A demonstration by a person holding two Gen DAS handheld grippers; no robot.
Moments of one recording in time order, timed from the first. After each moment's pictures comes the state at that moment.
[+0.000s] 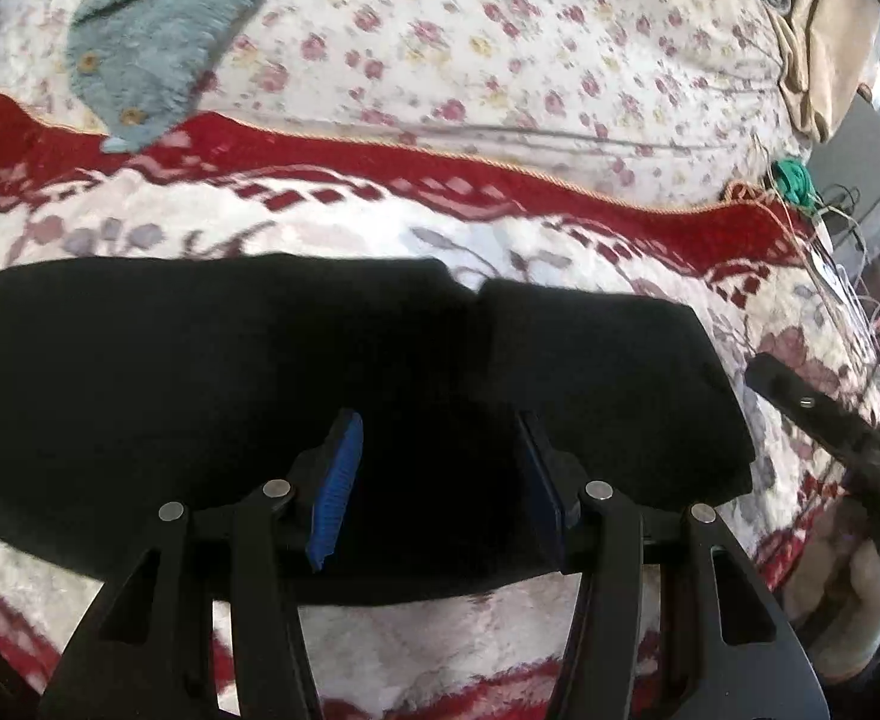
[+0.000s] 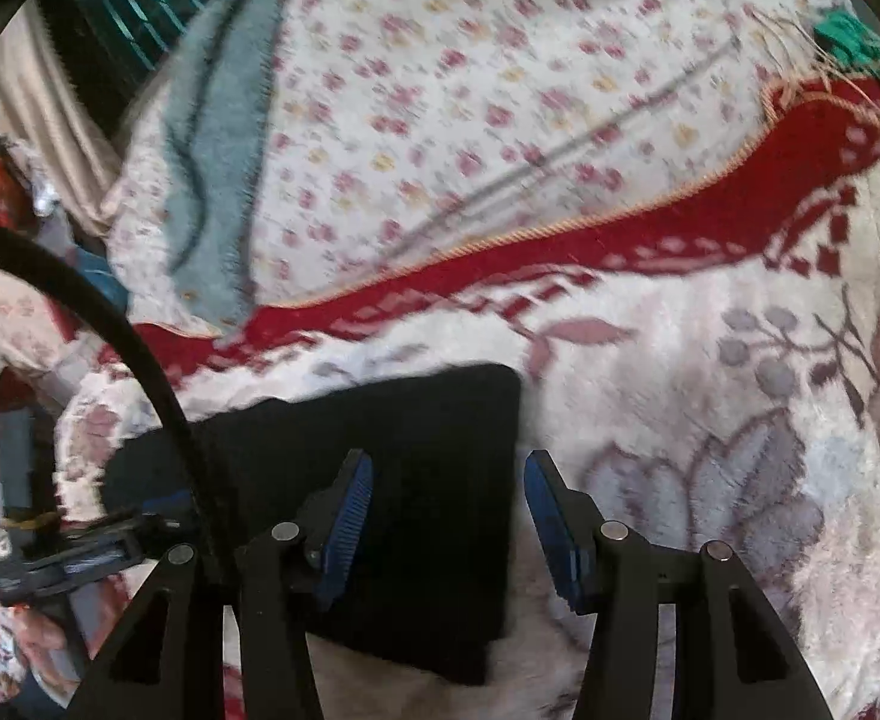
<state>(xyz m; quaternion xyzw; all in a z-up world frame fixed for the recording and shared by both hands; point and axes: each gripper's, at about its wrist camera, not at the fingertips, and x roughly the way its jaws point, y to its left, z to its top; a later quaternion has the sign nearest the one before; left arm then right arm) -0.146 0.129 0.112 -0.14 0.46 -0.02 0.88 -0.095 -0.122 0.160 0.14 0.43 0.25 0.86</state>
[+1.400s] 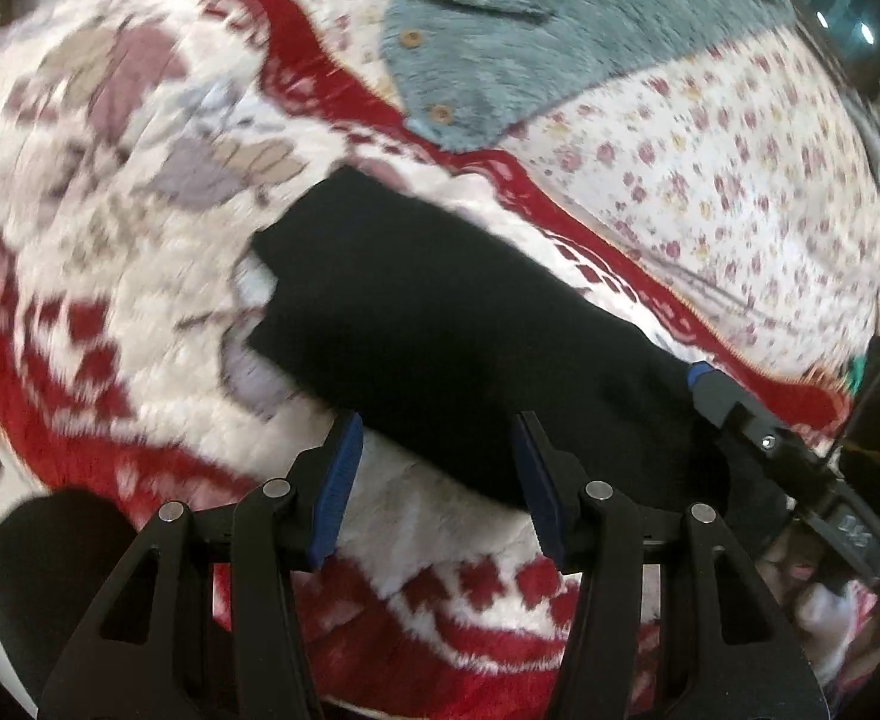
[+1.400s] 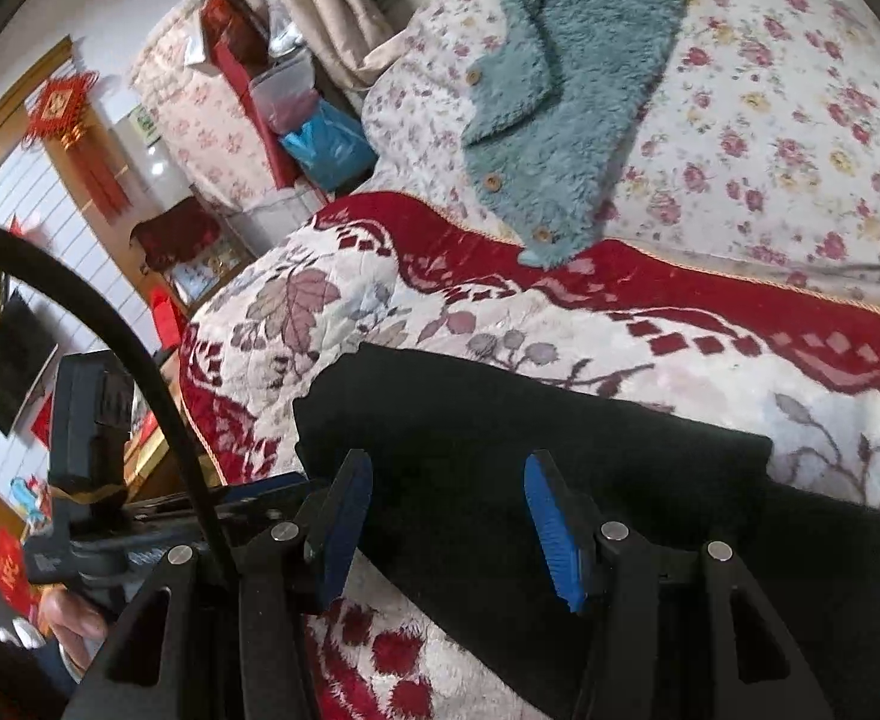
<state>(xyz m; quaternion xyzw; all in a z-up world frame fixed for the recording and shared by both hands) -0.266 0.293 0.115 -0.30 0.40 0.15 0.85 -0.113 0.124 0.166 0.03 0.41 0.51 0.76</state>
